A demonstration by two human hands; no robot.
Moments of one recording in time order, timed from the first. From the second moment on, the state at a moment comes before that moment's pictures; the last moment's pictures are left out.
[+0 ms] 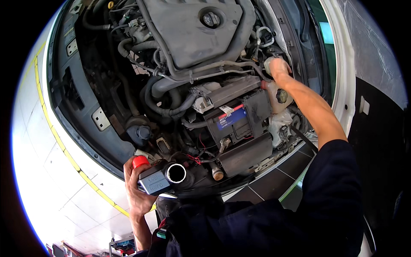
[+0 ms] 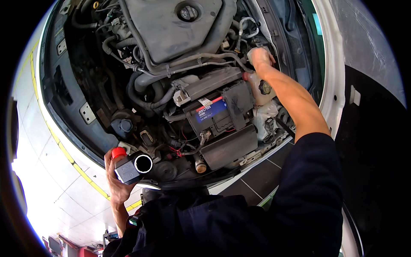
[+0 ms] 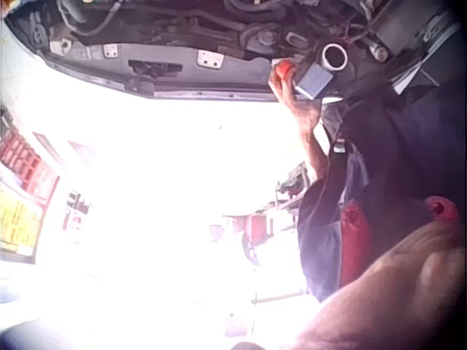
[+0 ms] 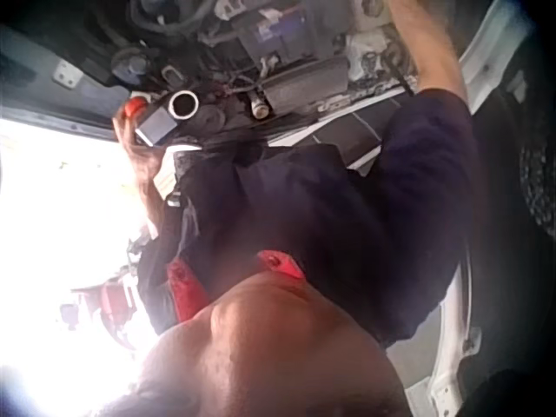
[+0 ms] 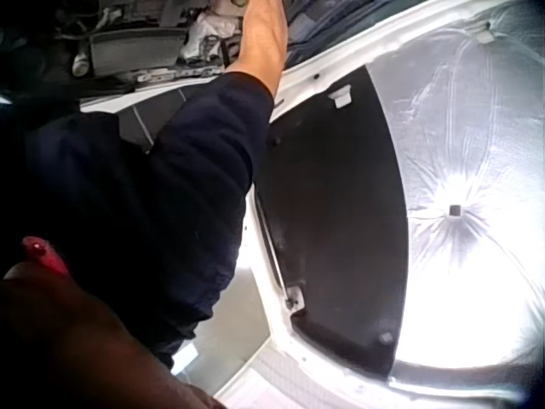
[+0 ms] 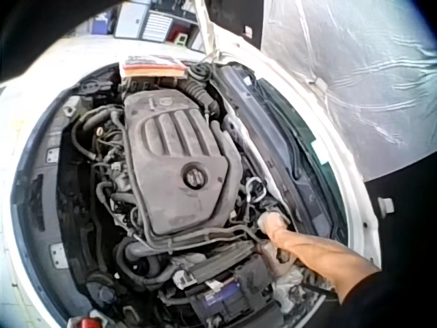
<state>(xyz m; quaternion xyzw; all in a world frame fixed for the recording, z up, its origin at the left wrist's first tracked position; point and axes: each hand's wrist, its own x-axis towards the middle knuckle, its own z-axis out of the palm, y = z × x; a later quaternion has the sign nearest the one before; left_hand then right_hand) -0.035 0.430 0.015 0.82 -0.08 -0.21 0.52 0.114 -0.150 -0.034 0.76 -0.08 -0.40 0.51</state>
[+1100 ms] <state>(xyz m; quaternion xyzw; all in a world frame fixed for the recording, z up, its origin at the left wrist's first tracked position) -0.019 0.403 0.026 0.82 -0.13 -0.27 0.49 0.075 -0.164 0.023 0.95 -0.05 -0.24 0.18</state>
